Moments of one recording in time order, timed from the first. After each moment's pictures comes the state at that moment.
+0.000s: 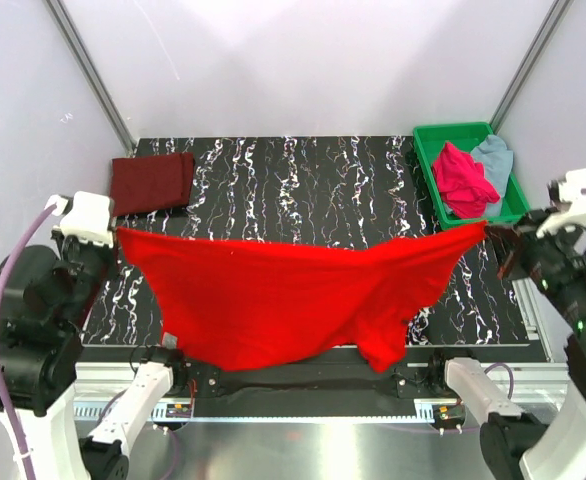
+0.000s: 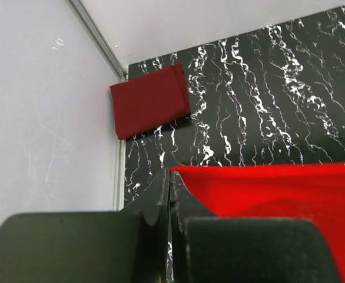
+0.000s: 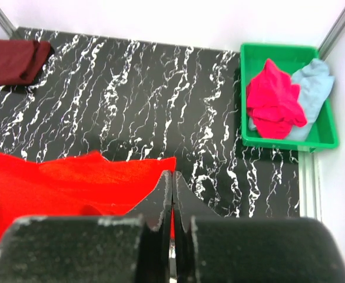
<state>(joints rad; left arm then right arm) -0.12 0.70 1.58 -1.11 -0.09 0.25 -0.02 0.93 2.04 -1.37 -0.23 -0.03</state>
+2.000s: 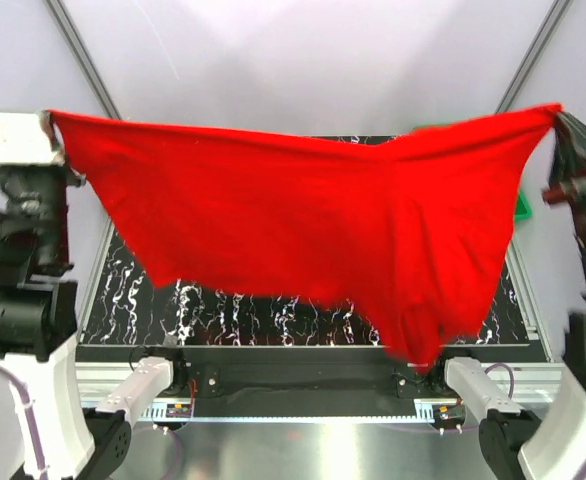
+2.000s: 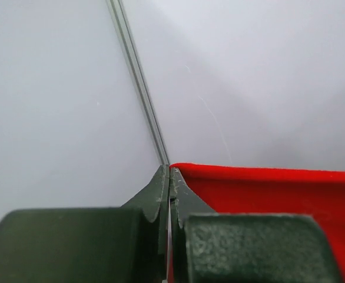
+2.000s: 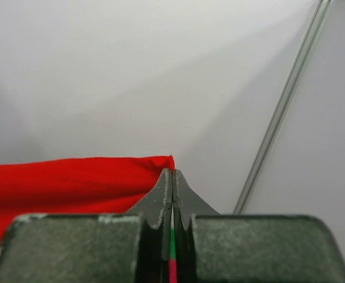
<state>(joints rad) -0.08 0.91 1.77 -0.47 -0.18 0.34 -0.03 0.93 2.00 -0.60 -0.17 -0.18</state>
